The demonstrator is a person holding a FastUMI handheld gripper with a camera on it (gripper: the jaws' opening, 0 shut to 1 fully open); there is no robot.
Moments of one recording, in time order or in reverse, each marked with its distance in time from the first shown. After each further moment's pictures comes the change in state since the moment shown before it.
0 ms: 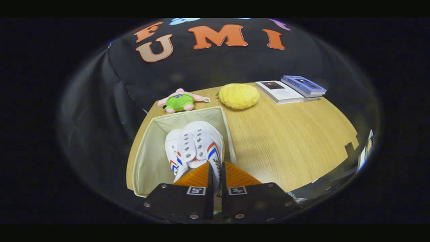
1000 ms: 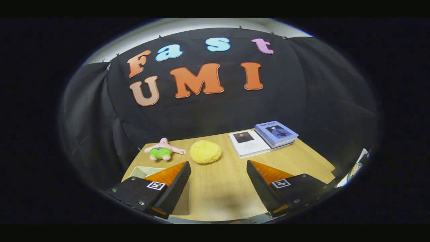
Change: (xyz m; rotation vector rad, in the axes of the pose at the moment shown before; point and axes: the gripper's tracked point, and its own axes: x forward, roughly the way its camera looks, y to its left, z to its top) arm -0.108 -0.198 0.184 -0.019 -0.442 -0.115
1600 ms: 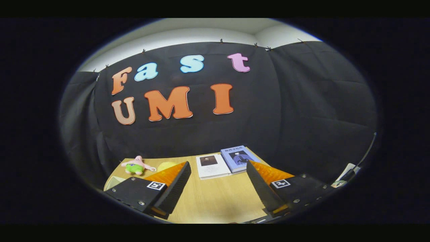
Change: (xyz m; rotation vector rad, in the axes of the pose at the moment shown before) arm -0.023 -0.145 0.103 -0.003 -0.191 -0.093
